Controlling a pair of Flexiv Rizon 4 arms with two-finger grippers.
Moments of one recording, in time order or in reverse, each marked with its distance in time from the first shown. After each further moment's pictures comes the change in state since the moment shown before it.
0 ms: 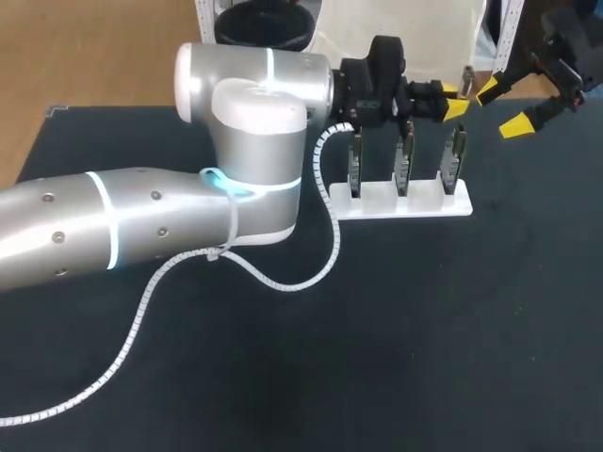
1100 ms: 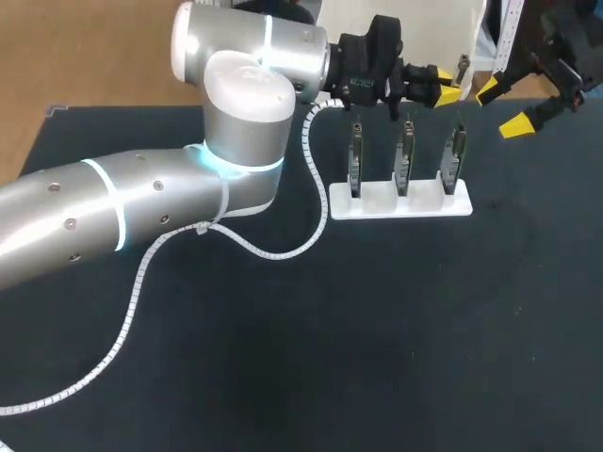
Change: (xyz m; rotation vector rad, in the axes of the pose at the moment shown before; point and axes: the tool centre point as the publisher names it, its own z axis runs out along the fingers) left arm -0.005 0.022 -0.007 0.066 0.060 0.067; right arm 0.000 0.000 0.000 0.000 0.000 0.000
